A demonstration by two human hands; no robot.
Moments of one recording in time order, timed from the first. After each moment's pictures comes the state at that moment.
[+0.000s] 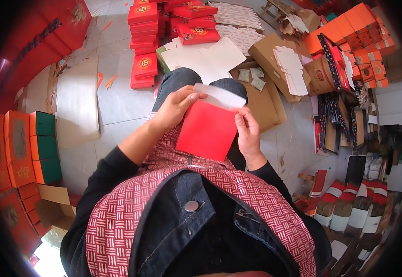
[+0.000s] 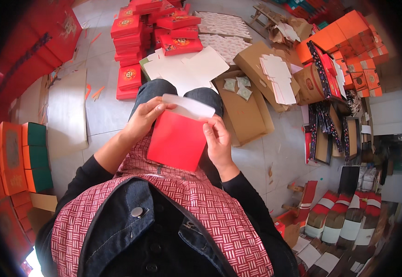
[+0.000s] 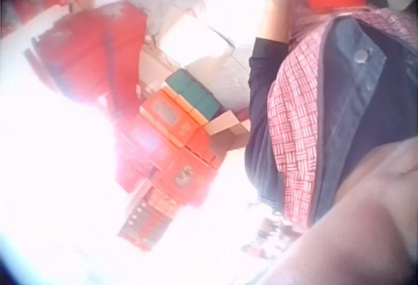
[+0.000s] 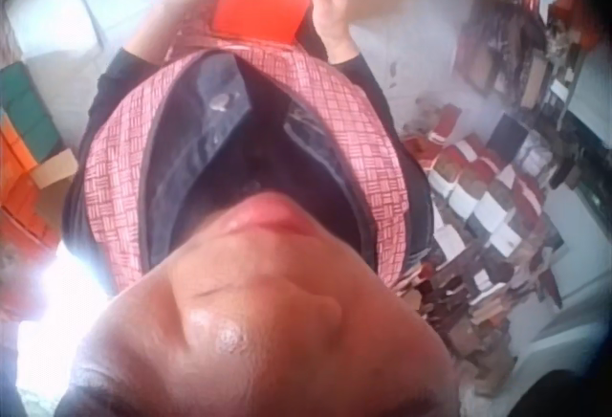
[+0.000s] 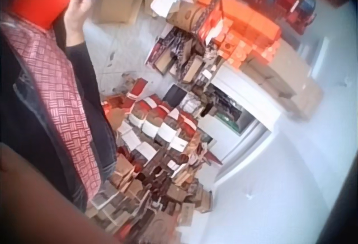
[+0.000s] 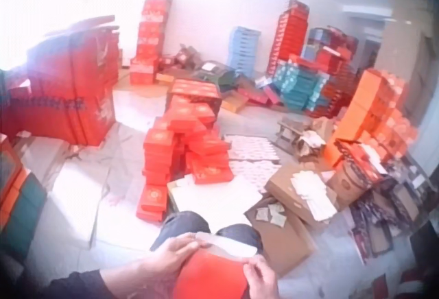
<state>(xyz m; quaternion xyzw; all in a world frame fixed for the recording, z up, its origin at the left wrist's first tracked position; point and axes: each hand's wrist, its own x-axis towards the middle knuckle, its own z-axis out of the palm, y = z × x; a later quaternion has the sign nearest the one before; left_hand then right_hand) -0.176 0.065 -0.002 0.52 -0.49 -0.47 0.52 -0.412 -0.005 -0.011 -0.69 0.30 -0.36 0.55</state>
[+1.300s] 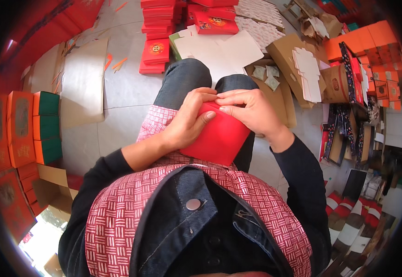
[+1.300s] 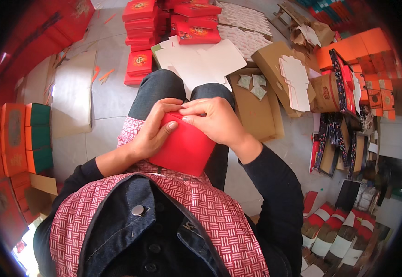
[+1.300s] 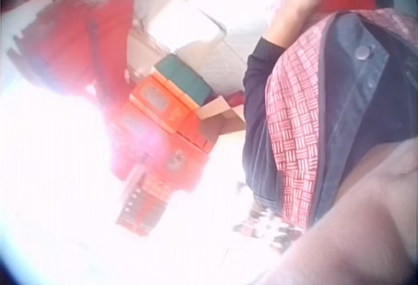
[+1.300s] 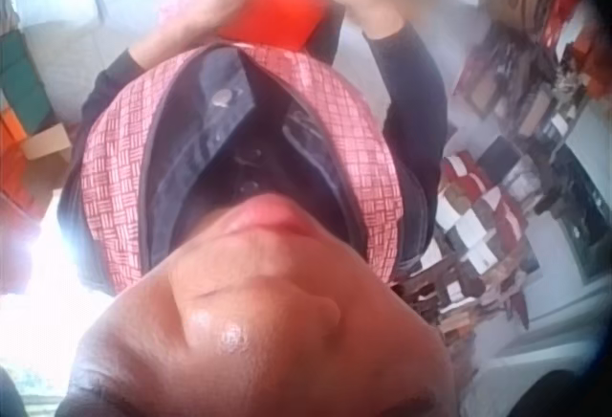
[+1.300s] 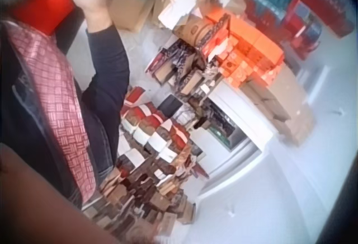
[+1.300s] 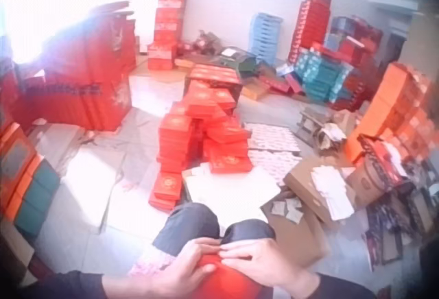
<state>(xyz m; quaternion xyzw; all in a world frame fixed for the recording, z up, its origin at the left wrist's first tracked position) -0.203 0.081 -0.003 0.54 -0.59 -0.25 0.54 -0.349 -0.062 0.055 -0.80 0.21 -0.08 0.56</state>
